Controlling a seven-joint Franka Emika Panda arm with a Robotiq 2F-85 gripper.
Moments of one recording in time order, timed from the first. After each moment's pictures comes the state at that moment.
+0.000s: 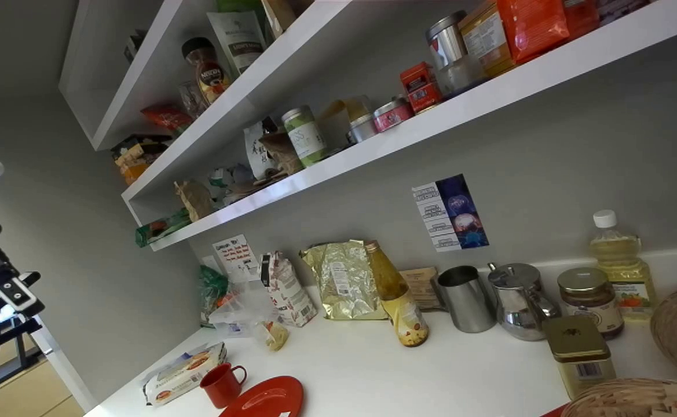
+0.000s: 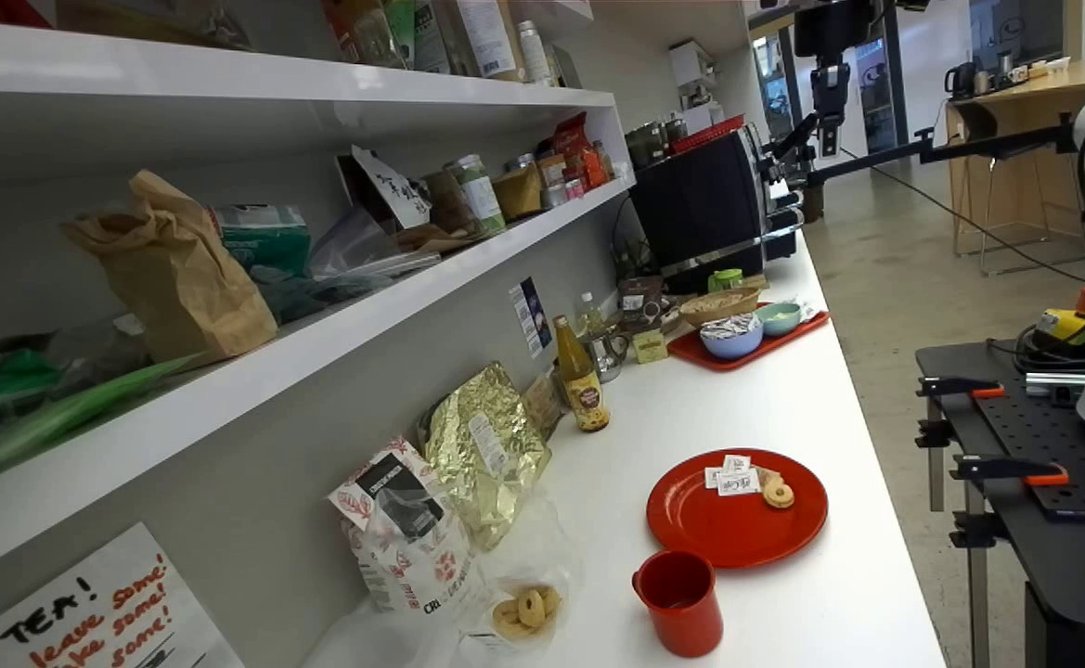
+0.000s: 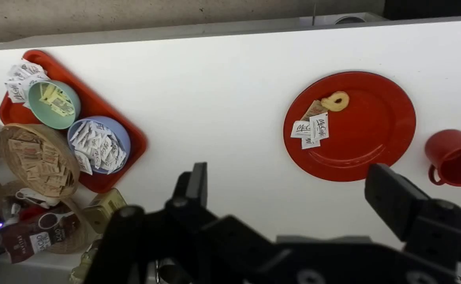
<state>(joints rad) -0.05 -0.96 0.09 -2.56 -0.13 1.76 0.08</state>
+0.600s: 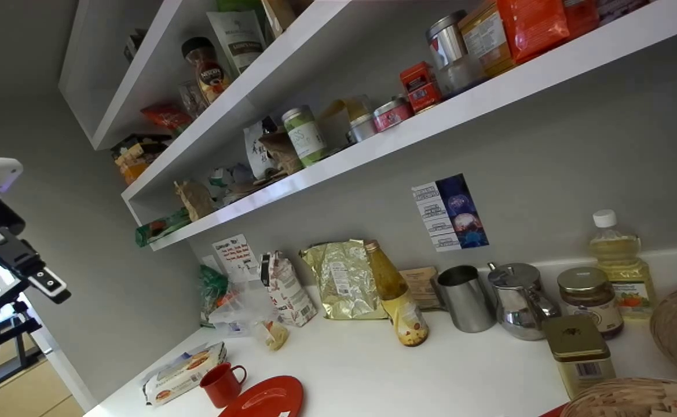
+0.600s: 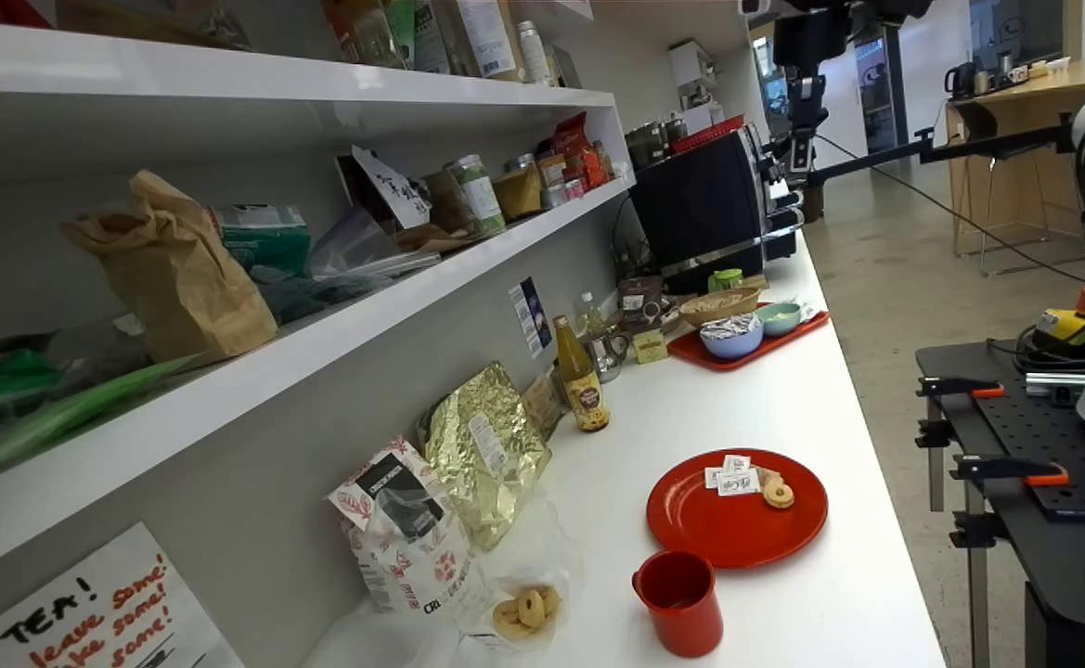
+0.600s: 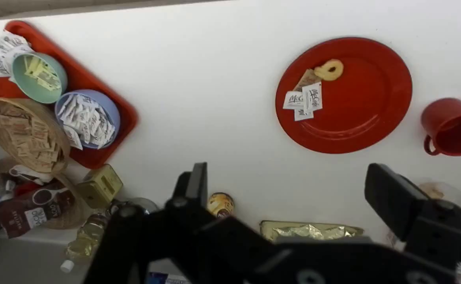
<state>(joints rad) -0.04 -0.89 0.14 -2.55 -0.12 1.88 0.14</state>
